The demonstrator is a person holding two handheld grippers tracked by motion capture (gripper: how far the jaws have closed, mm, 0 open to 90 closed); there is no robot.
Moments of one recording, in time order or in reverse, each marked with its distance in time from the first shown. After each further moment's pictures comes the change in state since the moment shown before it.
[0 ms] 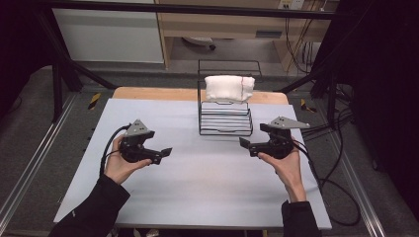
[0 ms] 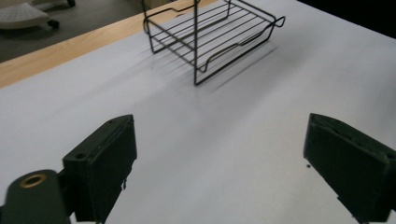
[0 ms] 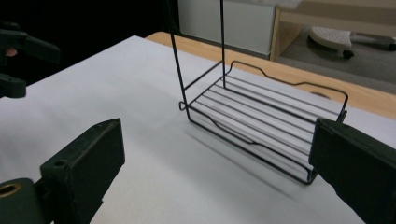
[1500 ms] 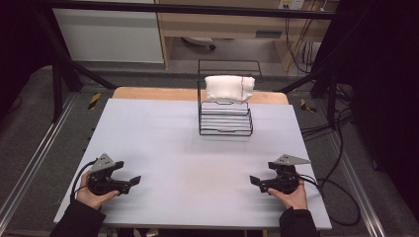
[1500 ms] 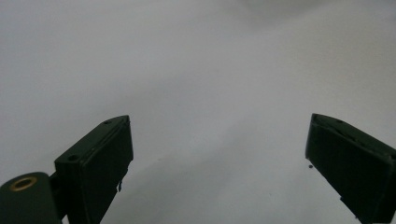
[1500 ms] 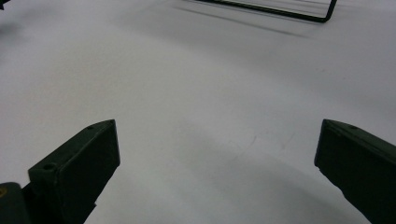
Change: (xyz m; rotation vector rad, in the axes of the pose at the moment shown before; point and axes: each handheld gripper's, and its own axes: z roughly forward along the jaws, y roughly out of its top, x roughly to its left) left arm 0.030 -0.122 -0.033 0.018 0.044 -0.108; right arm -0.016 -0.119 -0.010 0.180 0.022 0.105
